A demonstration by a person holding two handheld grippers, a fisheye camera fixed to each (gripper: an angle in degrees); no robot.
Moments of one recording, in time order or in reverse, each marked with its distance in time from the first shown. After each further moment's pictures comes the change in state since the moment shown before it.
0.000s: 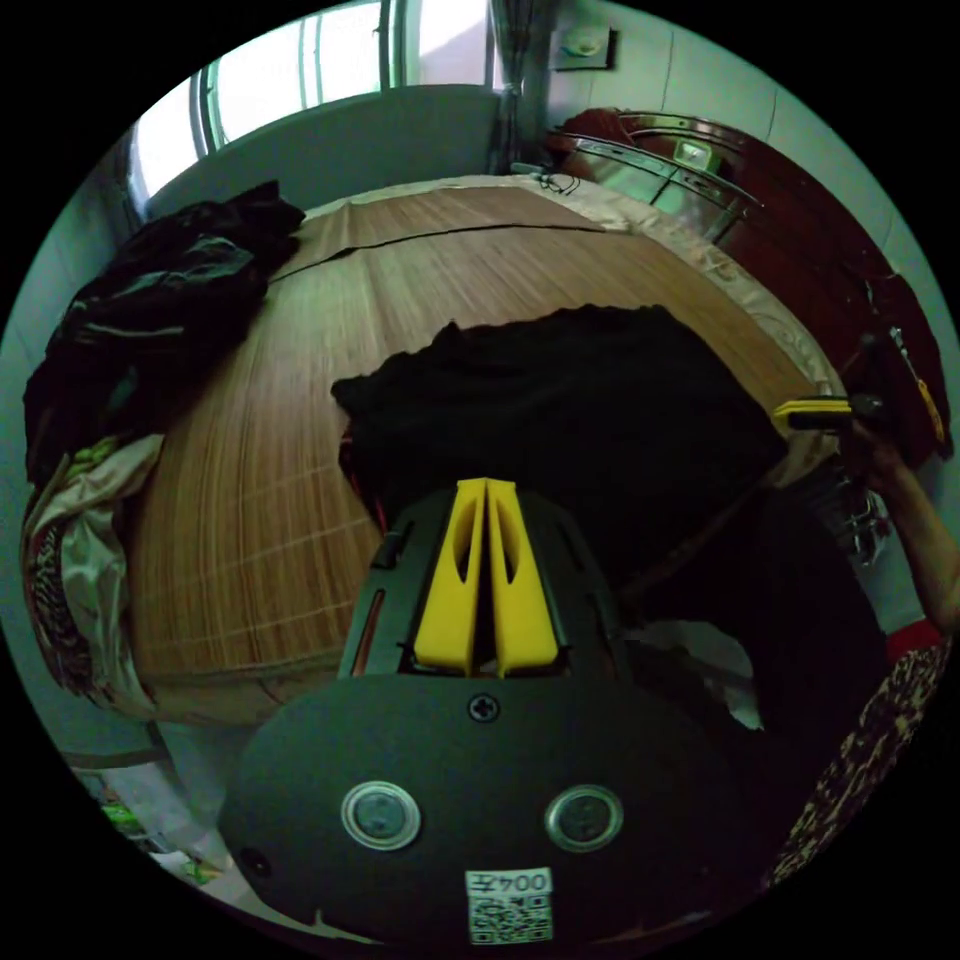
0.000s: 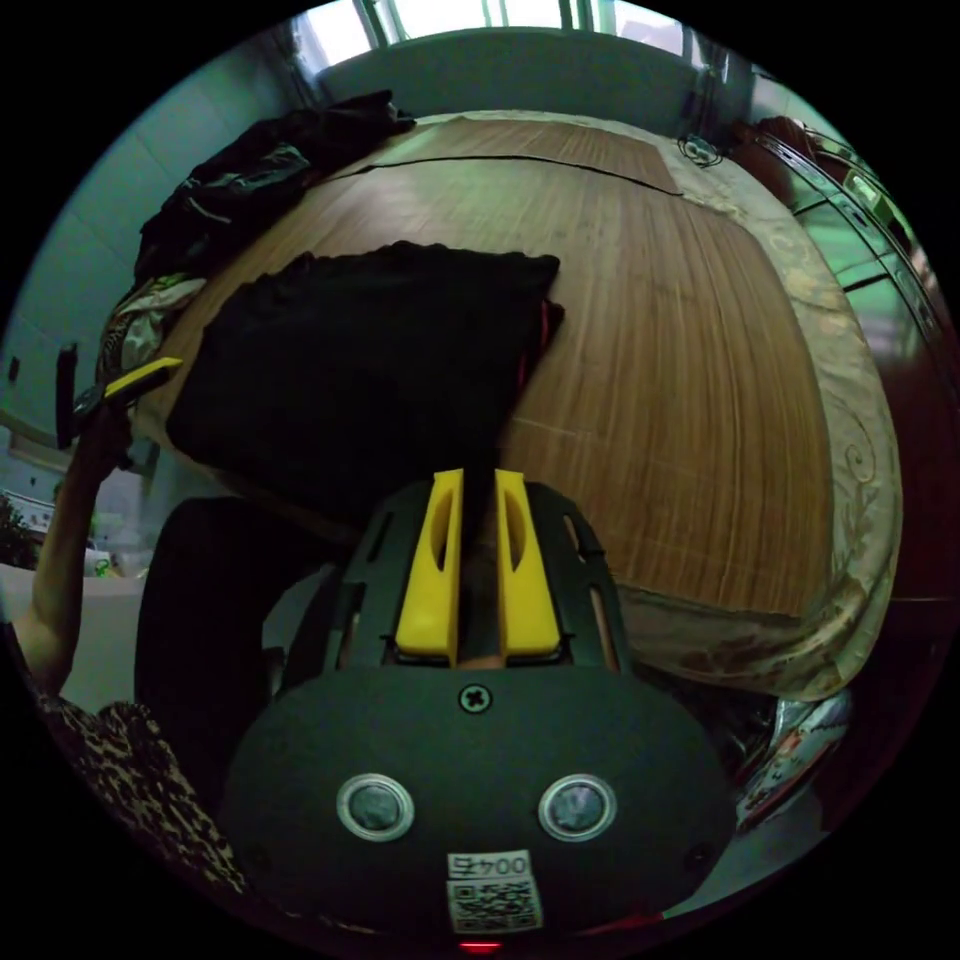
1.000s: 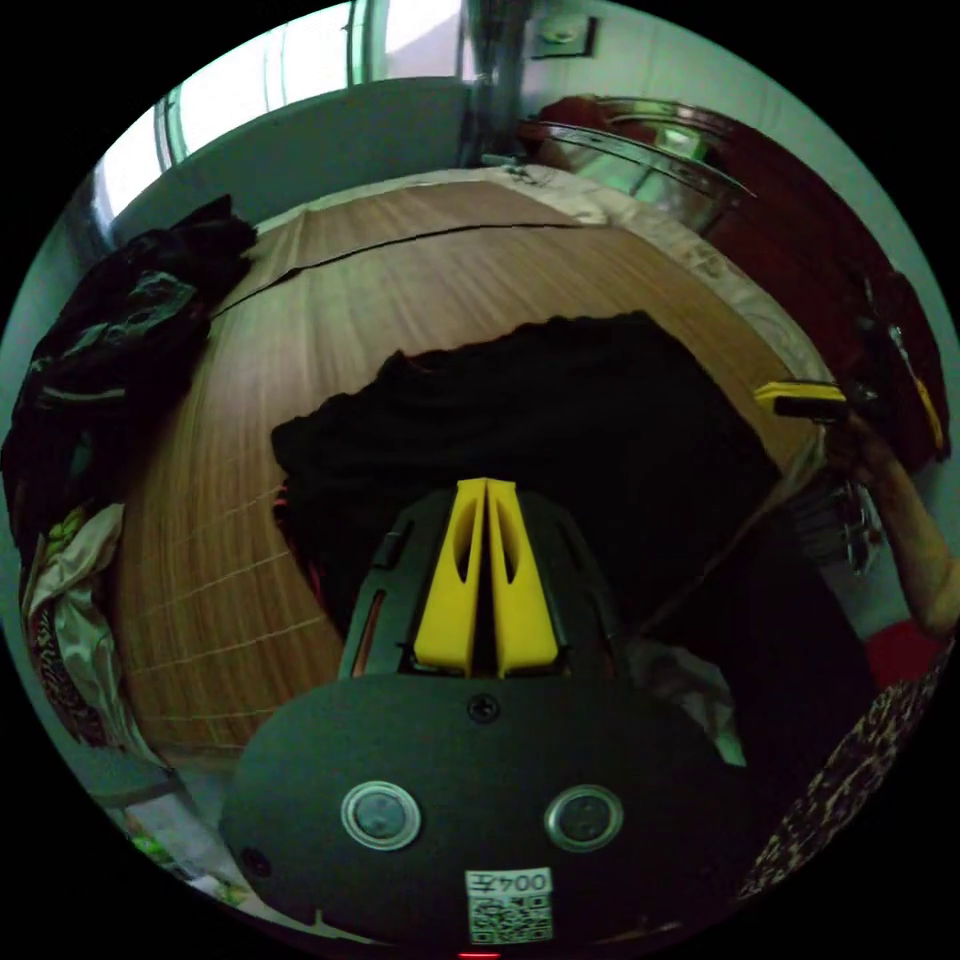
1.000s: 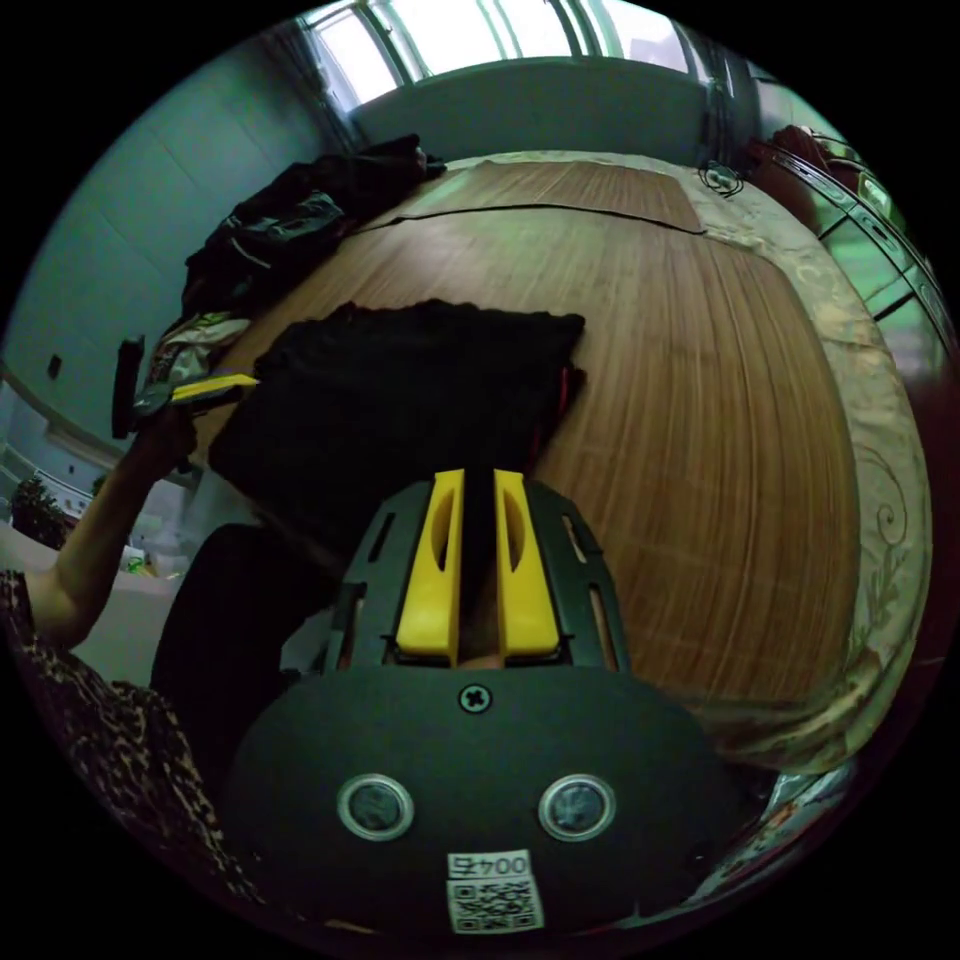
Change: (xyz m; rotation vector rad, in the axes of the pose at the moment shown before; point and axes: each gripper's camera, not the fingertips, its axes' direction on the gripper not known) left arm 0.161 -0.121 0.059 -0.075 0.056 0.151; right arm 0.059 0.033 0.043 0.067 -0.179 -0.033
